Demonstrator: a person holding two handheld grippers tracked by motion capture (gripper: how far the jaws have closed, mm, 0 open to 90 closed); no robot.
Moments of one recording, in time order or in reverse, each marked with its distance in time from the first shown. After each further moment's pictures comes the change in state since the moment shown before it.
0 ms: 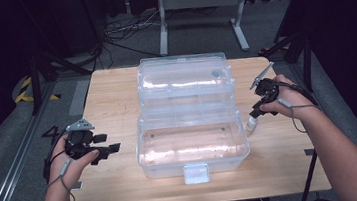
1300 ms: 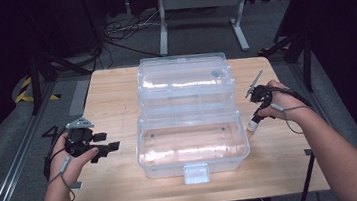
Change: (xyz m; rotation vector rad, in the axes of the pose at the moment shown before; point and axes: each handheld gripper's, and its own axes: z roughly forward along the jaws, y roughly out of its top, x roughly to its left) left arm 0.008 0.002 0.004 0.001 -0.012 -0.016; right arm 0.000 0.000 0.024 0.157 -0.019 -0.049
